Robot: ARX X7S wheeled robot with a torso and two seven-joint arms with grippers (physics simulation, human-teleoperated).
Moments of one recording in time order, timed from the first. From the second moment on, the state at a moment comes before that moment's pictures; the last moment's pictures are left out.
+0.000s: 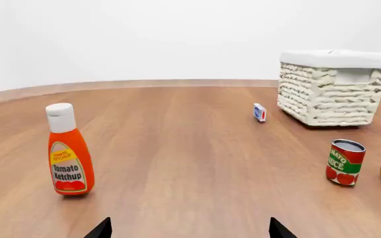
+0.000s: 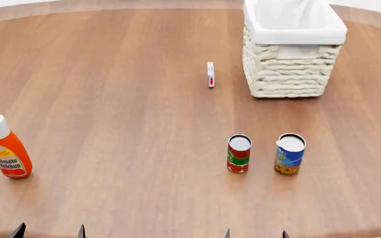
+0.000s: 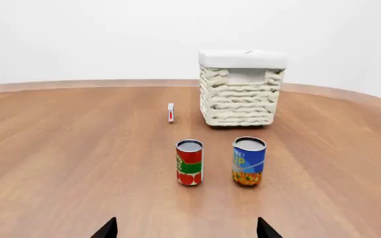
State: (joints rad) left arm 0.00 0.00 0.00 0.00 0.00 0.00 0.00; right arm 0.00 0.00 0.00 0.00 0.00 0.00 0.00
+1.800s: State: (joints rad) left arm 0.04 -0.20 0.01 0.96 -0.28 -0.26 -0.20; right arm -0.03 0.03 -0.11 -1.04 -0.26 0.36 -0.05
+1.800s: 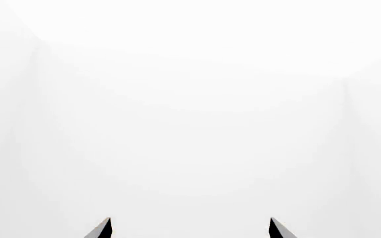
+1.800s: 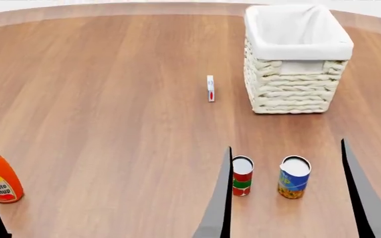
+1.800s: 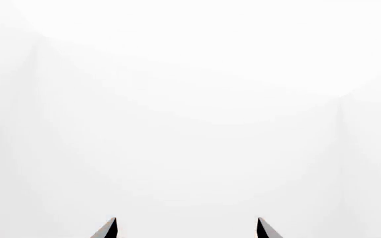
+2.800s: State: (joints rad) left arm 0.06 -0.23 0.03 0.93 -0.29 -0.22 -0.25; right arm -0.04 0.07 -0.15 -1.03 -0.28 0.38 0.00
